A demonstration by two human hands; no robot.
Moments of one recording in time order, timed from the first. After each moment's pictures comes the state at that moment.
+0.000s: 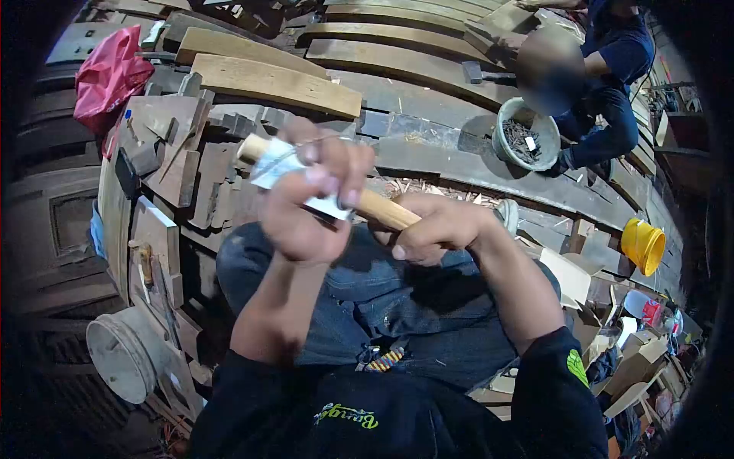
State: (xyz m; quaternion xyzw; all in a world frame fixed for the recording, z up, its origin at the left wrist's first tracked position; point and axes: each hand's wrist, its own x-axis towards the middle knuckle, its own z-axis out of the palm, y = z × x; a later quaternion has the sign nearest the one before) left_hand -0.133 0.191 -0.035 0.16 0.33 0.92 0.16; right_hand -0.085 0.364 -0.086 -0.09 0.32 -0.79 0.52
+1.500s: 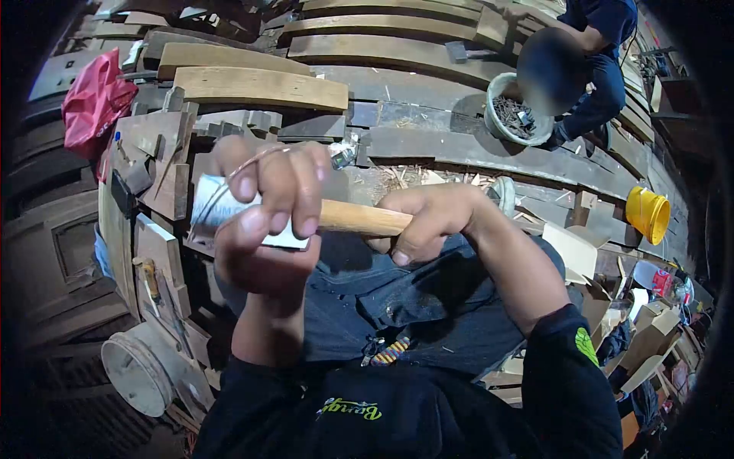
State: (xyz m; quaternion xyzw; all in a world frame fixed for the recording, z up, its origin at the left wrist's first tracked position) left_hand -0.124 0.188 -0.010 0.24 0.35 0.89 0.14; right_hand -0.084 0.368 -0.095 -0.16 0.30 -0.75 0.56
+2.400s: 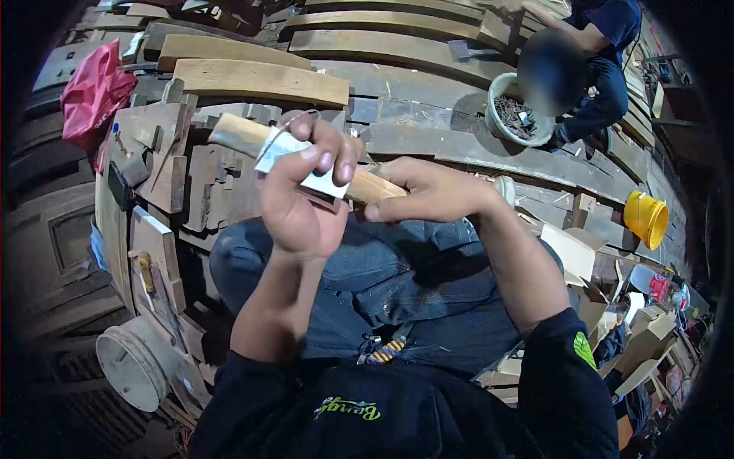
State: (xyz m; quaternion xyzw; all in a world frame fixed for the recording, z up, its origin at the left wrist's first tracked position) left_hand -0.125 0.199 -0.047 0.08 0.36 0.91 0.19; right_hand -0.093 0.371 -0.095 -0.22 0.66 -0.67 0.27
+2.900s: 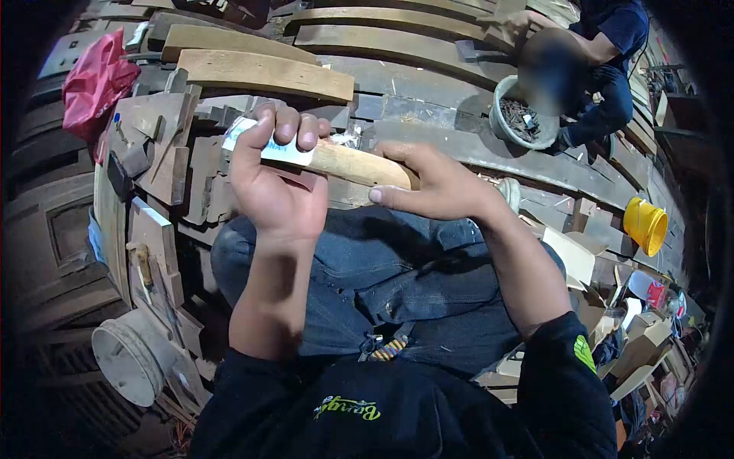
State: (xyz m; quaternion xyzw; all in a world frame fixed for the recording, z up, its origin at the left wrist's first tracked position) left_hand -0.145 0.183 -0.038 -0.03 0.32 0.94 0.13; right_hand -0.095 0.366 -0.090 -0.20 0.74 -0.63 0.13
